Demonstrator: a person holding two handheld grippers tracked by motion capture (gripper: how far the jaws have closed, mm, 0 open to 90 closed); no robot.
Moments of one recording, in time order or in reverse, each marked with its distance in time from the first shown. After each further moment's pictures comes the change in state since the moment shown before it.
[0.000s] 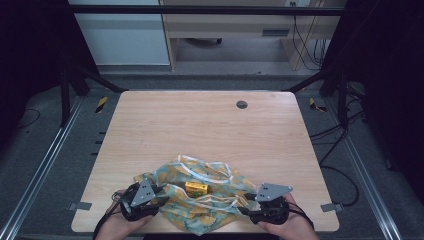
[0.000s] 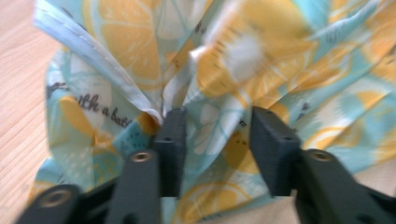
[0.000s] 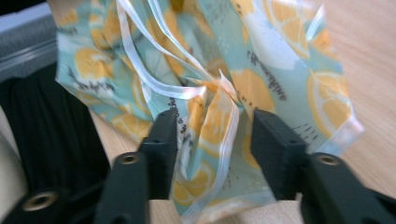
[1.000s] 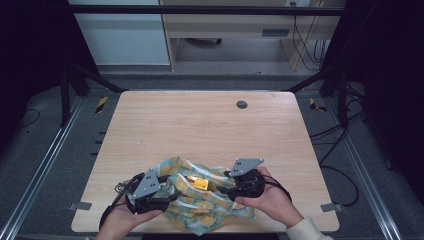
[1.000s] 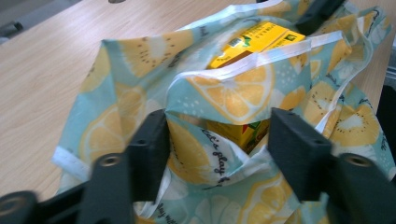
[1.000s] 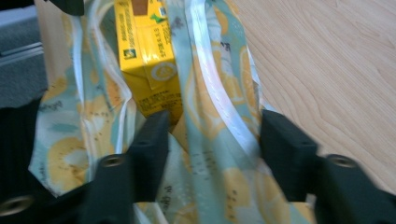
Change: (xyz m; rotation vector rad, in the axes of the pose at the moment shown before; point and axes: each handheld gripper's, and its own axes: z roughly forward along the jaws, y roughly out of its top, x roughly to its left) left arm -0.009 0.050 -0.007 -0.125 -0.063 0.044; right arm -0.014 0.078 0.044 0.028 0.035 -0.101
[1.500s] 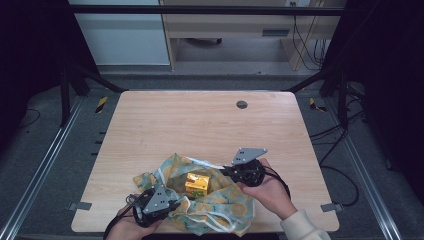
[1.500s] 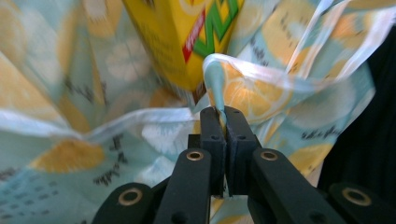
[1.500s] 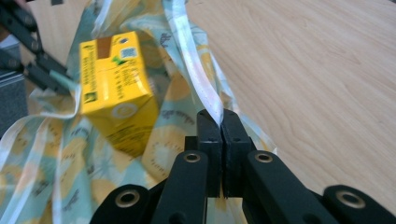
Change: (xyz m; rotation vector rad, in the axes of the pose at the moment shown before) left arm -0.020 -0.030 0.021 0.193 -0.077 0.060; right arm -0.022 0.013 -0.002 -0.066 -0.038 0.056
